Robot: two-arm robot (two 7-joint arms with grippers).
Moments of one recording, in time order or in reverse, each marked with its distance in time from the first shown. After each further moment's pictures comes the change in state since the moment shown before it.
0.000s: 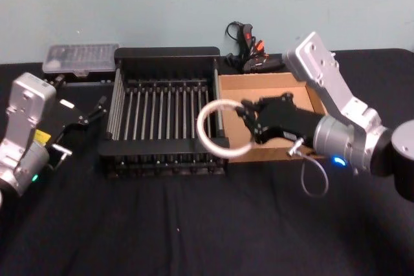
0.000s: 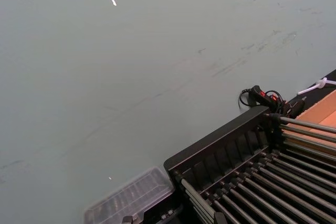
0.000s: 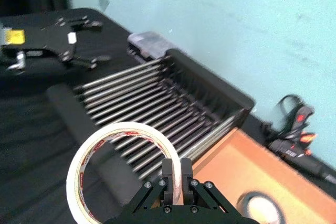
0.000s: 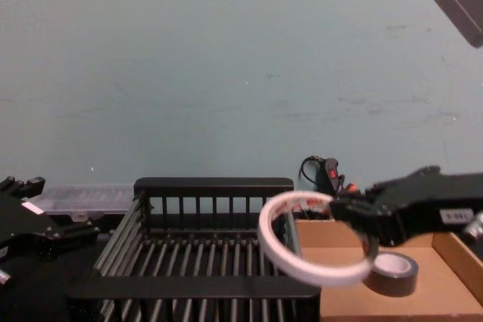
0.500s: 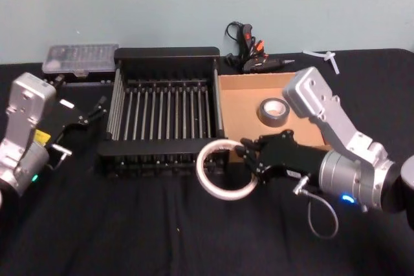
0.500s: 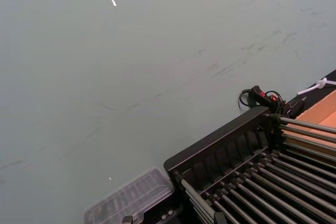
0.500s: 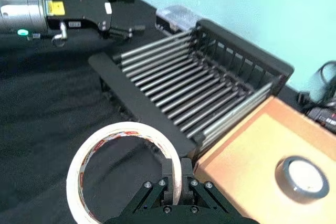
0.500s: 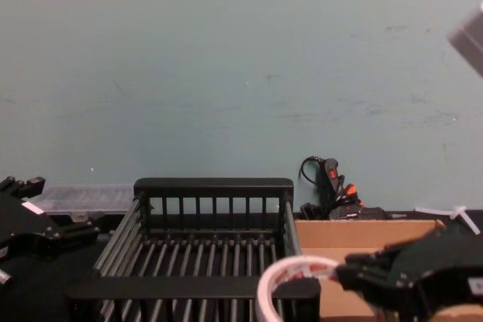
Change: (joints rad) left arm 0.000 0.000 0.000 0.000 0.000 0.000 0.000; right arm -0.128 0.036 0.019 -0.109 0.009 0.067 0.028
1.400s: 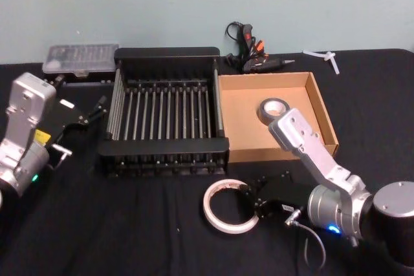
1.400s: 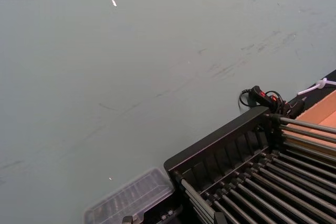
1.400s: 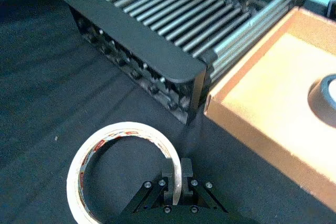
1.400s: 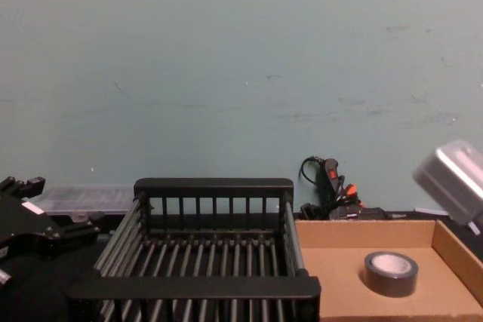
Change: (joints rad) left arm 0.000 0.000 0.000 0.000 0.000 0.000 0.000; right arm -0.048 -0.087 -0.011 0.129 -0.057 0.084 -0.036
